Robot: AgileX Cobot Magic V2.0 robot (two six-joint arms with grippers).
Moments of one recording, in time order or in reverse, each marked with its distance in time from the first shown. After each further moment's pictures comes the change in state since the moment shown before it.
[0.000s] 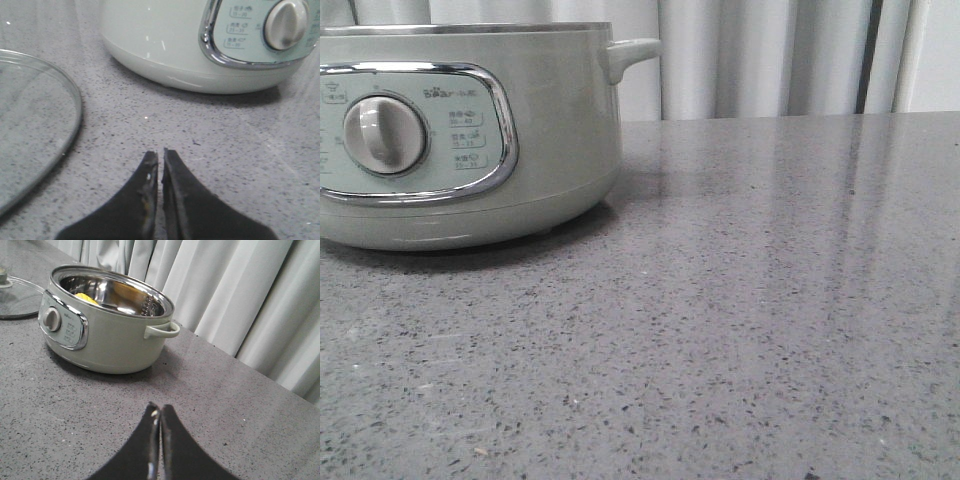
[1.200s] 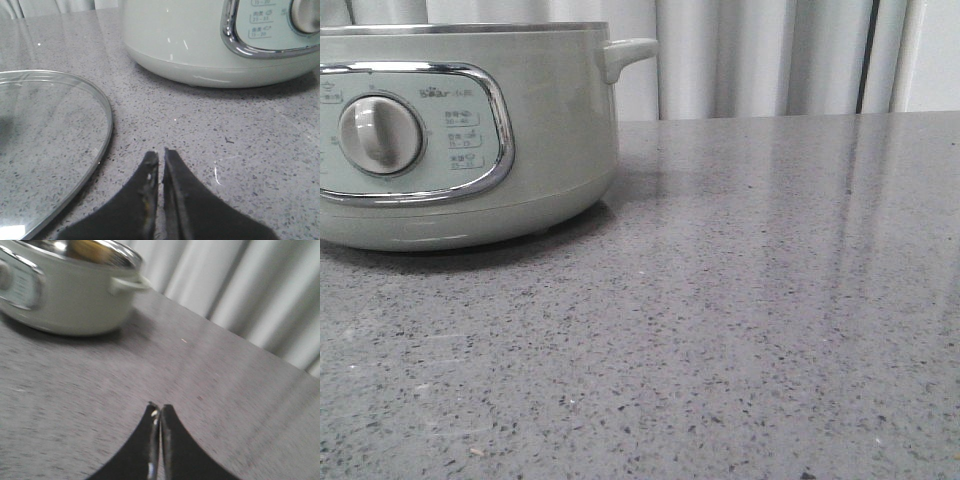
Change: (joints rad) left arm 0.023 0.000 0.000 0.154 -0.017 -0.014; right arm -0.196 -0.030 0.160 -0.002 -0.076 0.000
